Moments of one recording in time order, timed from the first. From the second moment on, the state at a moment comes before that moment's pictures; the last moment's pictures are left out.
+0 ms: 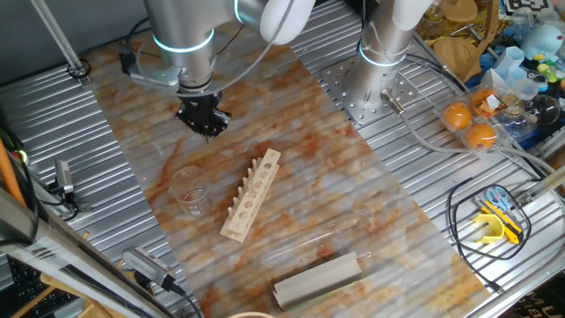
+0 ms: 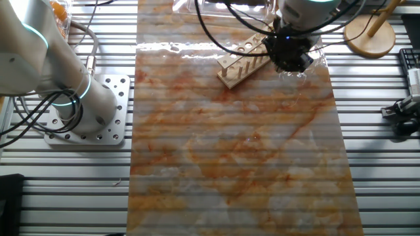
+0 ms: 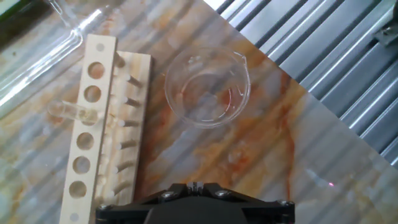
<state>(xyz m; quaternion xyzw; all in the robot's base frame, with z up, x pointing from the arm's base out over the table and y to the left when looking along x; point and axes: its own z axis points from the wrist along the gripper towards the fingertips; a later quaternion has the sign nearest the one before) 0.536 0.042 0.160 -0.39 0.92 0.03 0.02</state>
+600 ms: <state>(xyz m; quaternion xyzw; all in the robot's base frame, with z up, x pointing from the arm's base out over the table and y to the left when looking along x) 0.535 0.046 0.160 -0.45 0.89 0.08 0.05</state>
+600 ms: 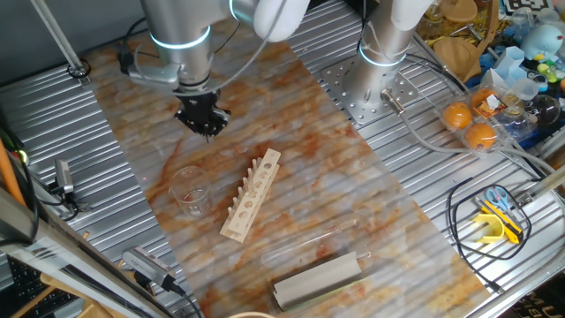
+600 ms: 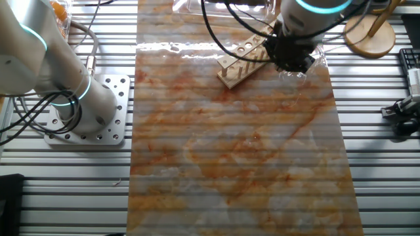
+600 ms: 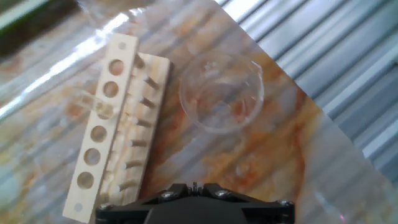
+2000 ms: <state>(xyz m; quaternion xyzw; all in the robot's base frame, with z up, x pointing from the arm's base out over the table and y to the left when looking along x) 0.542 0.059 0.153 -0.48 0.87 0.10 0.07</state>
